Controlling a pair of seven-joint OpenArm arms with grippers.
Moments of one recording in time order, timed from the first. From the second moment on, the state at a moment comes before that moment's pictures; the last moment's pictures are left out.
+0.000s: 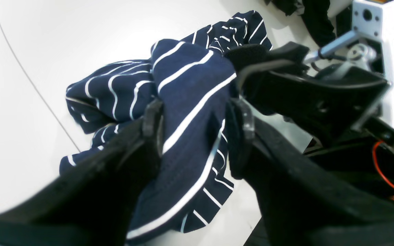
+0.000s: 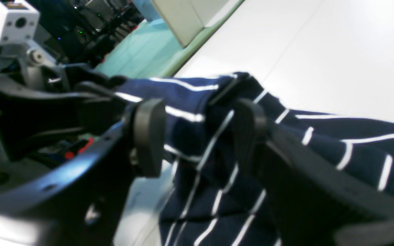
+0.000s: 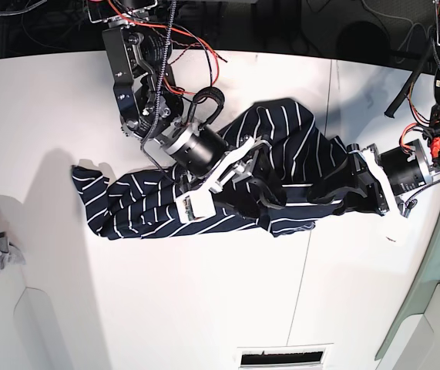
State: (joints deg) left arm 3.4 -30.5 -4.1 92.1 -62.7 -37.9 47.5; right arm -2.3 -9.1 -11.9 81.1 24.1 32.0 -17.7
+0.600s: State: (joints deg) left arm 3.4 -30.5 -4.1 92.1 -63.2 -37.9 47.5; right arm -0.9 -9.0 -15.9 78.4 21.2 32.9 -11.7
